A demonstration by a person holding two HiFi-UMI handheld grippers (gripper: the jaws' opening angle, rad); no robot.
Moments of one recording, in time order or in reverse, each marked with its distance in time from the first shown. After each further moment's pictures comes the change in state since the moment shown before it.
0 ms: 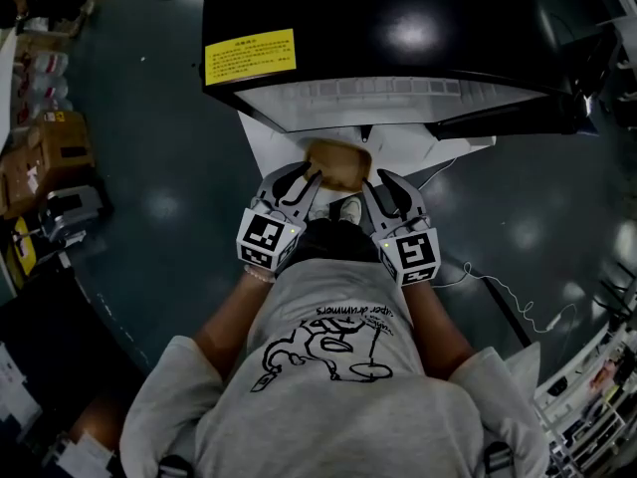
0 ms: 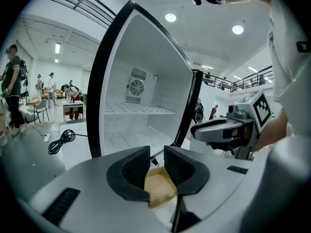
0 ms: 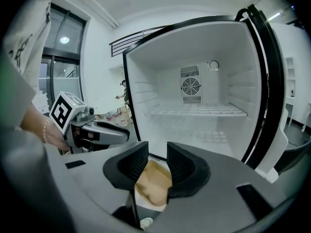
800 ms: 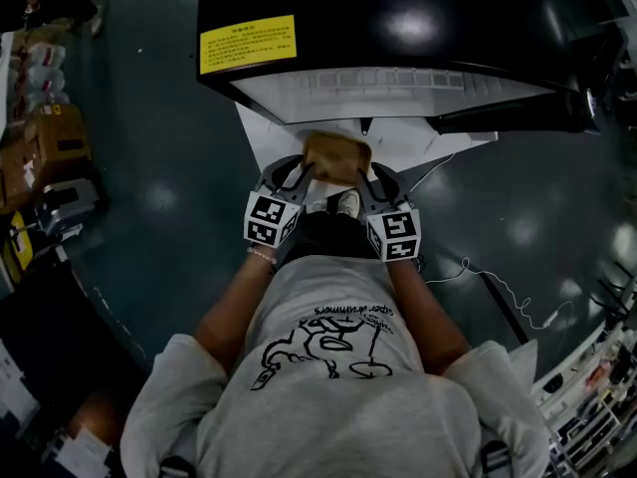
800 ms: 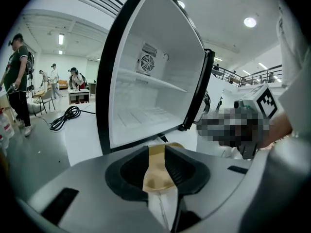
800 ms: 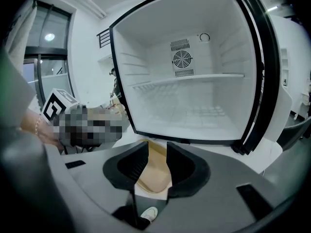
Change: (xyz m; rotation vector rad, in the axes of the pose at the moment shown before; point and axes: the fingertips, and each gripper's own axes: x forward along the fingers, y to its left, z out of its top) left arm 0.028 0.027 -0.084 -0.056 0.129 0.048; right arm 0.040 -0.016 -0.077 0.078 0.116 -0.062
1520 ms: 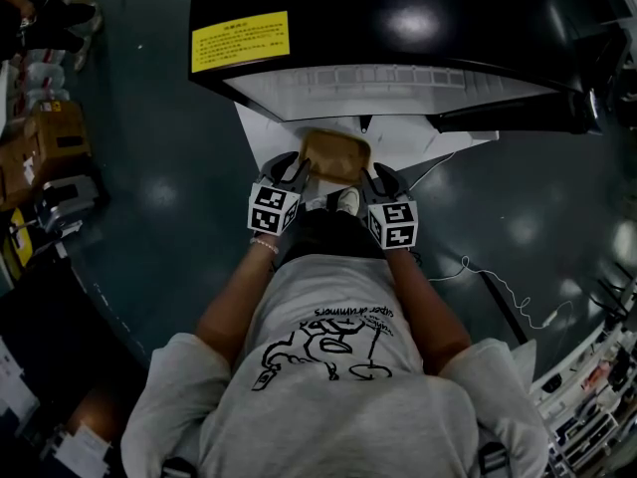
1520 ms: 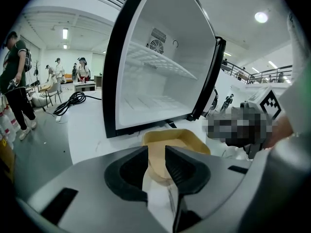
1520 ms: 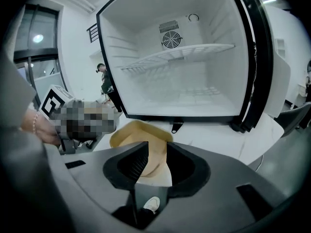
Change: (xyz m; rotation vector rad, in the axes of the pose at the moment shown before) left arm 0.024 0.019 -0.042 -0.048 0.088 0.054; right arm 0.021 -0.025 -0.054 0.064 0.101 -0.024
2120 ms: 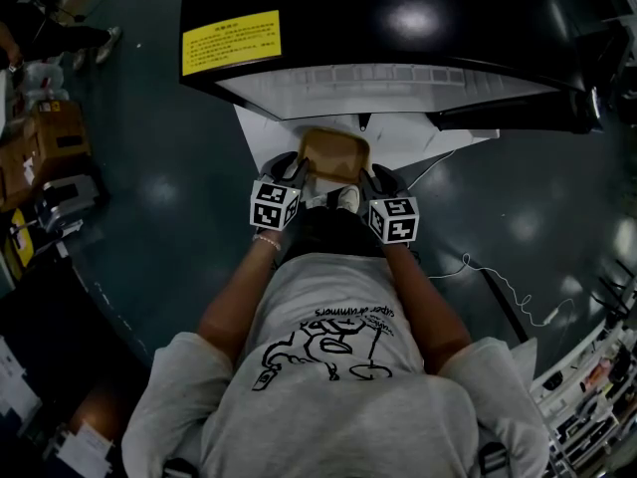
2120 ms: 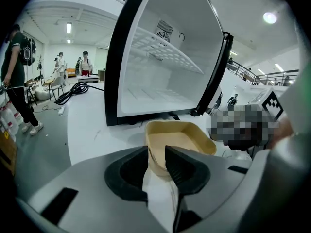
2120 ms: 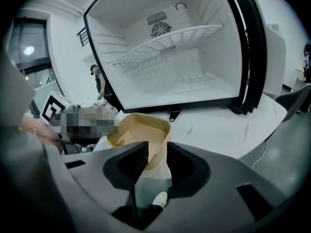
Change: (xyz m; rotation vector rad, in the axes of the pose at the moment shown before) left arm 0.015 0.005 -0.020 -0.051 0.048 0.018; right arm 0.013 -0.008 -0.026 0.103 0.047 0.026
